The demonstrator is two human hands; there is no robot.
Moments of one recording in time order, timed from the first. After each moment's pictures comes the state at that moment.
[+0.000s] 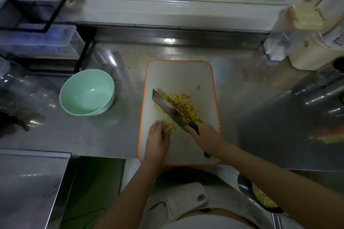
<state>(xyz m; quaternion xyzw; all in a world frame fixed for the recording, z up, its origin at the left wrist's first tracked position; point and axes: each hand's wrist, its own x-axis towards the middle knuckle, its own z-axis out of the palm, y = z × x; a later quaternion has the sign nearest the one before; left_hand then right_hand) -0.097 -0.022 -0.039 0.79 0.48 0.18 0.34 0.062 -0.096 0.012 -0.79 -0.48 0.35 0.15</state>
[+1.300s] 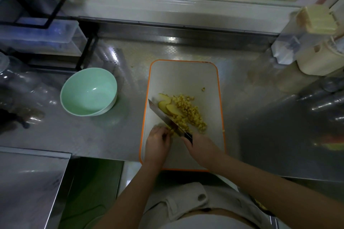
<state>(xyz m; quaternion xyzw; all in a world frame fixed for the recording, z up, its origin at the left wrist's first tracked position) -0.096 -0.013 -0.034 0.80 0.48 0.20 0.29 0.034 -0.092 0.007 -0.80 -0.47 0.36 0.11</state>
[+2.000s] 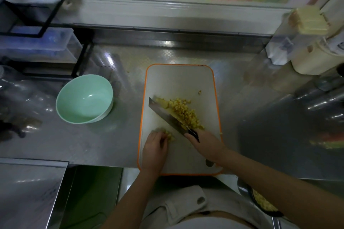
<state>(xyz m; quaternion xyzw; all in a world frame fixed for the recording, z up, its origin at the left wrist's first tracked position) -0.100 -0.016 -0.040 0.80 0.48 0.20 0.29 0.068 -0.087 0.002 -0.78 -0.50 0.35 0.12</state>
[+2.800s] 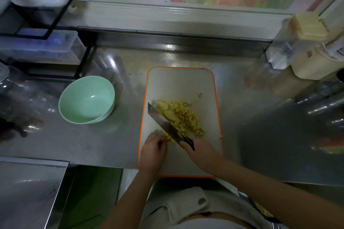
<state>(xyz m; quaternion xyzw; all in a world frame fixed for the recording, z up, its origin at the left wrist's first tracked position) -0.107 -0.011 -0.040 0.81 0.47 0.18 0.30 0.044 -0.095 0.011 -0.79 -0.47 0.38 0.14</state>
